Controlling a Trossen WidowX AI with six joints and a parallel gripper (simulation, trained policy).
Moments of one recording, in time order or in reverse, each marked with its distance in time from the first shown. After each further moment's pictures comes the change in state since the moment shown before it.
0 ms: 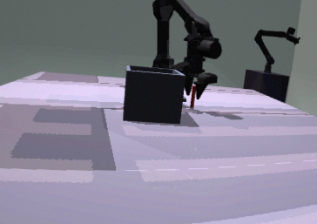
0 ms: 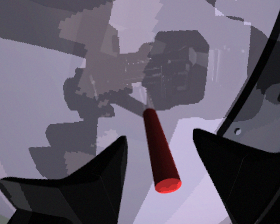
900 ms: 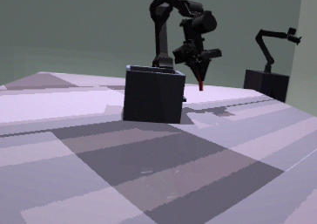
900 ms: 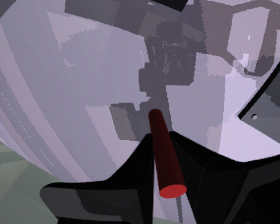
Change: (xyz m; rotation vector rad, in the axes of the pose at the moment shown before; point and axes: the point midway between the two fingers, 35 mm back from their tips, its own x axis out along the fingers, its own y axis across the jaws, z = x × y) arm -0.068 0.030 0.002 -0.055 0.072 0.256
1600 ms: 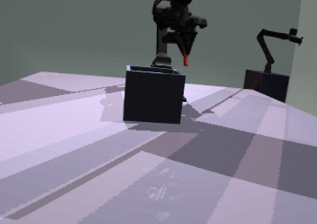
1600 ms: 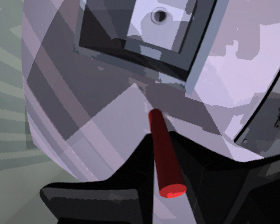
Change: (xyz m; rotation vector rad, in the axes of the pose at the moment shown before) arm -0.094 0.013 0.055 0.029 -0.190 0.152
